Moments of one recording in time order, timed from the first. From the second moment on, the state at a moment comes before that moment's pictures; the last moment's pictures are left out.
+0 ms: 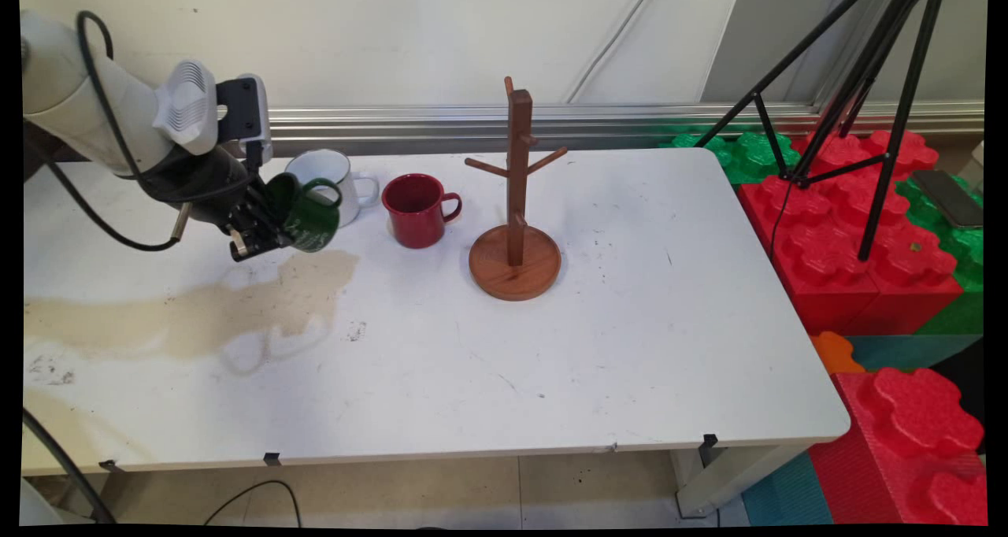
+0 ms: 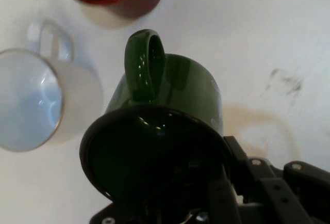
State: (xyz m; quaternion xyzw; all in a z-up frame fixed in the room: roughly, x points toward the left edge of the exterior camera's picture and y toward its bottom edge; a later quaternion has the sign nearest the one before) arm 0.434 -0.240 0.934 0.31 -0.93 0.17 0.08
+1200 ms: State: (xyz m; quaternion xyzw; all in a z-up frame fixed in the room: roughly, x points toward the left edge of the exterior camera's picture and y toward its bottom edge) arm 0.439 -0.295 0.875 0.30 -0.94 0.12 -0.09
